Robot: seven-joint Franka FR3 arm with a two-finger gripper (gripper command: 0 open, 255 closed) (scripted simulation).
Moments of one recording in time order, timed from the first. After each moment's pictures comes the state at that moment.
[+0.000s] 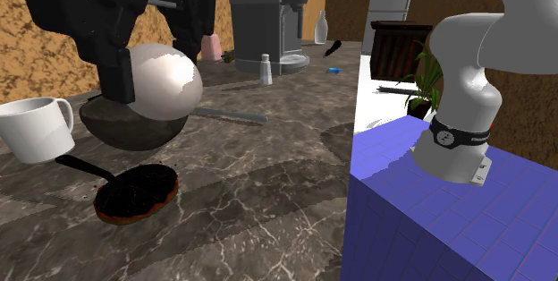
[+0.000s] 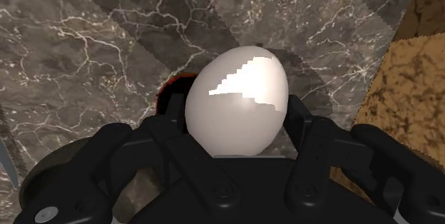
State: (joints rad) arm -0.09 0.16 0.07 -1.74 -0.07 2.05 0.82
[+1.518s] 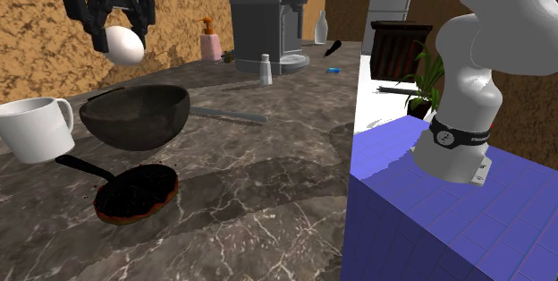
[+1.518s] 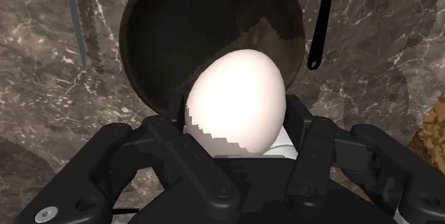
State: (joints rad) arm -0.38 0.51 -0.06 -1.23 0.05 1.90 0.37
